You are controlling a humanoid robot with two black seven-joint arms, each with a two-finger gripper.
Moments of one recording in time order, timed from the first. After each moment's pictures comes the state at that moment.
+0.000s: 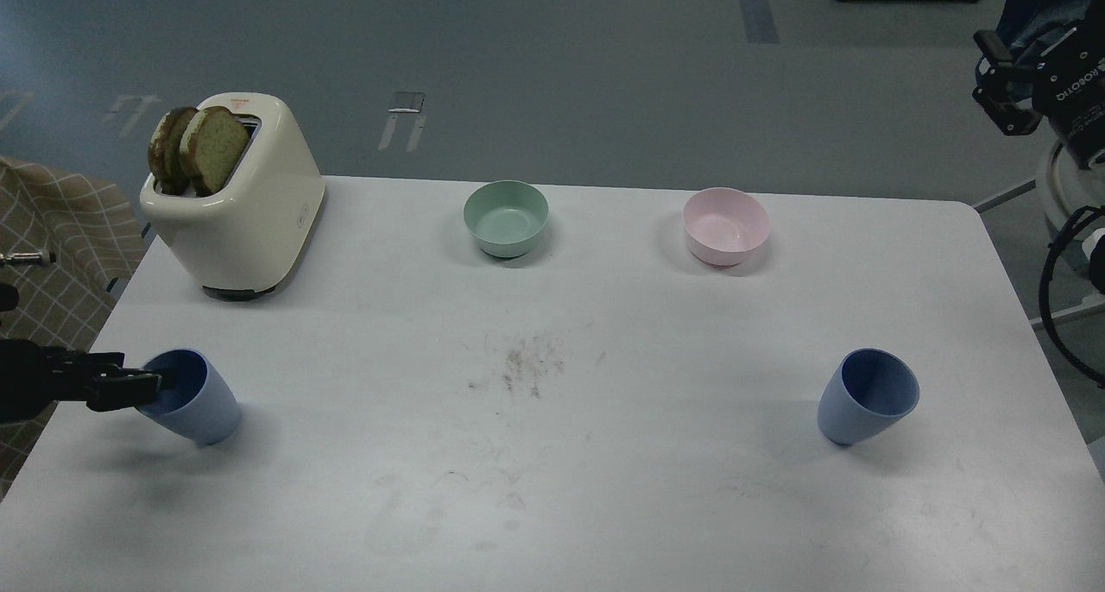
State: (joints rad) left arm -0.38 1.24 -0.50 -1.21 1.71 -0.24 -0.49; right arm 0.76 -0.56 1.06 0.77 -0.38 0.49 0.25
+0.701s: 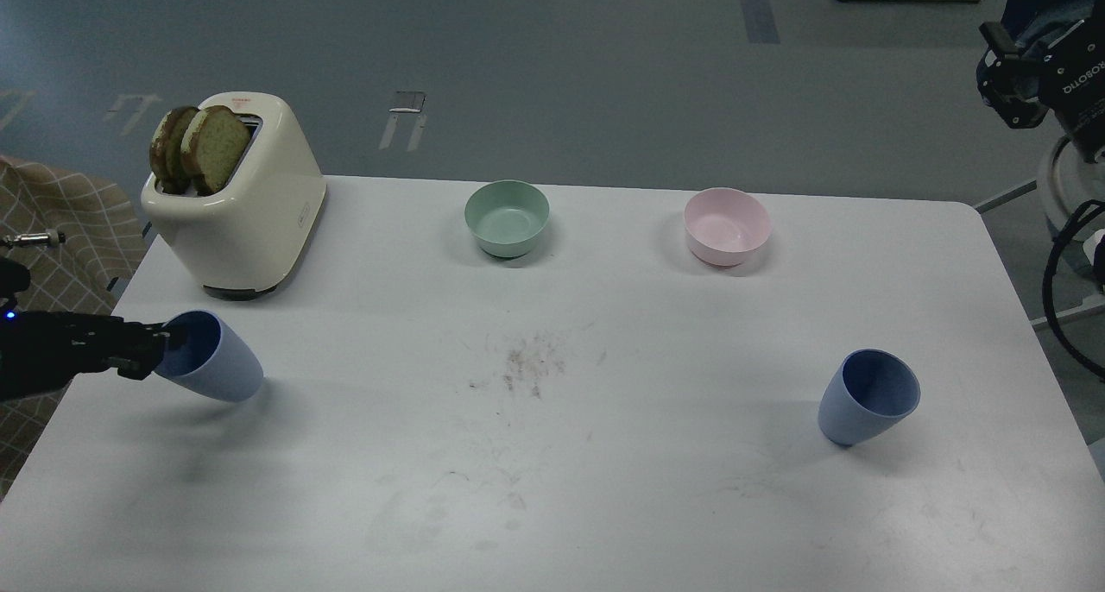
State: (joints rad) left arm -0.47 1.25 -0.49 -1.31 1.72 -0.15 -0.49; right arm 0.78 -0.56 1.07 0.77 -0.38 0.49 0.25
